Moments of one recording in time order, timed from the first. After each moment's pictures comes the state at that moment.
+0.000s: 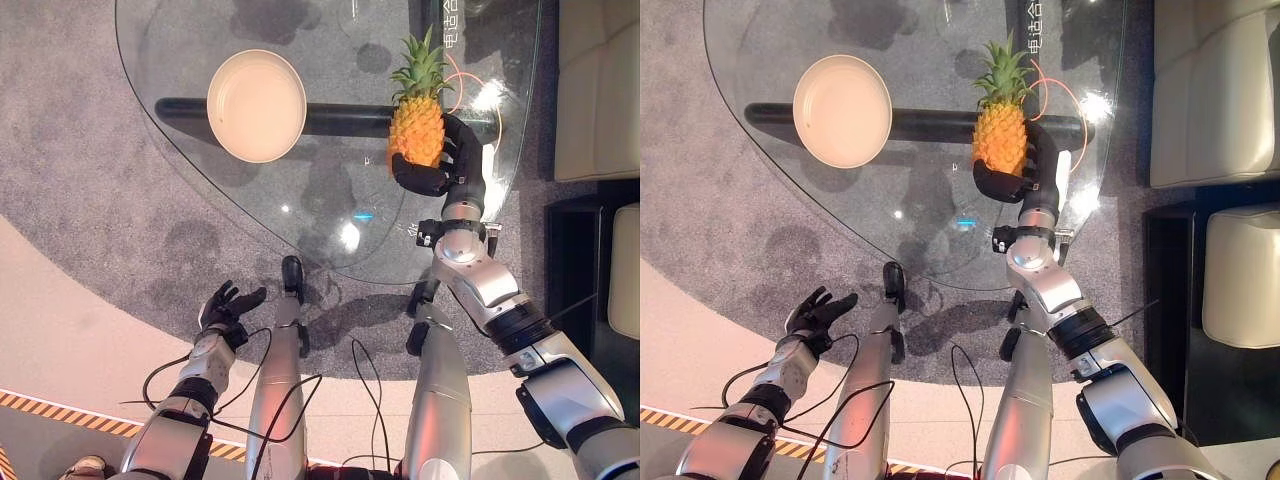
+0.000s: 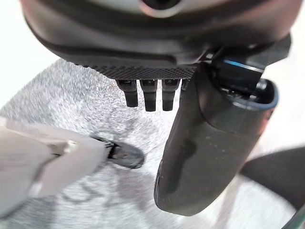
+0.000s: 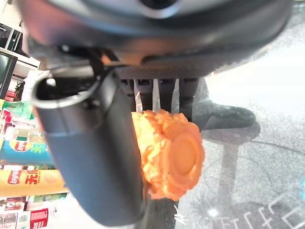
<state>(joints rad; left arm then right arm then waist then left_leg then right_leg) -0.48 0.32 -0.09 1.02 -0.94 -0.12 0.18 -0.78 -0.48 0.44 0.33 0.47 0.10 -0.71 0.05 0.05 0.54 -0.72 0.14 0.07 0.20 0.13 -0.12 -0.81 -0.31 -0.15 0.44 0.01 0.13</state>
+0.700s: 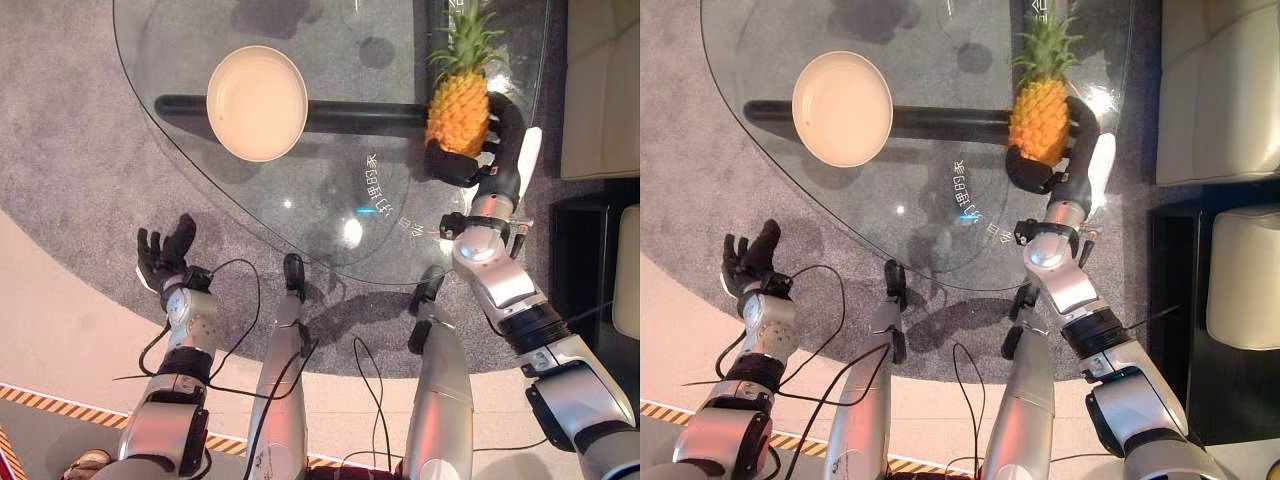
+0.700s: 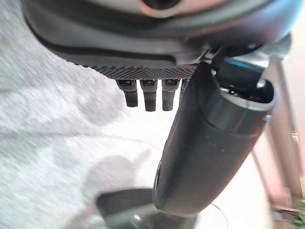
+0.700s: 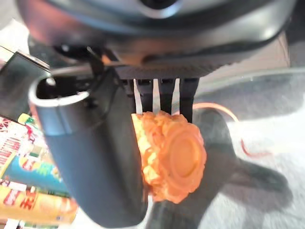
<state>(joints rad) -0.60 0.34 0.02 0.73 -1.03 -0.44 0.51 -0.76 -0.52 0.35 0.32 0.20 0.09 -0.81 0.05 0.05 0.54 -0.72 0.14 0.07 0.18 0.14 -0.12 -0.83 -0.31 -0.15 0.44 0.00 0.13</state>
